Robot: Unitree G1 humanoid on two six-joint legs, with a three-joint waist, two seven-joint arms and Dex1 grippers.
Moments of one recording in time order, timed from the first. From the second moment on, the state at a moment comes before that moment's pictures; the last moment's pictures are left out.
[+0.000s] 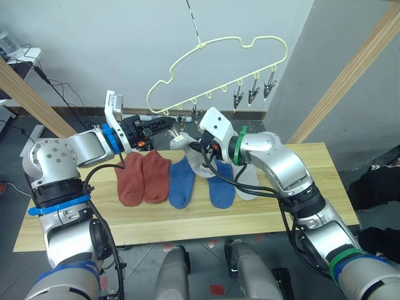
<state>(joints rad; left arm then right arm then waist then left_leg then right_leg) -0.79 0.53 0.48 0.19 -0.96 1.39 -0.49 -0.84 -0.20 0.36 -0.04 0.10 0.75 0.70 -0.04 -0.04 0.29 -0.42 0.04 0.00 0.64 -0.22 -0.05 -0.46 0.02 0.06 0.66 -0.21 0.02</state>
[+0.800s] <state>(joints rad) -0.61 0.65 0.32 0.00 -0.87 1.22 -0.60 -0.83 -0.19 0.34 -0.04 0.14 0.75 0.70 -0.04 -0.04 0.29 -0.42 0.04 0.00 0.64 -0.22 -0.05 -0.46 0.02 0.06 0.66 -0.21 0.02</state>
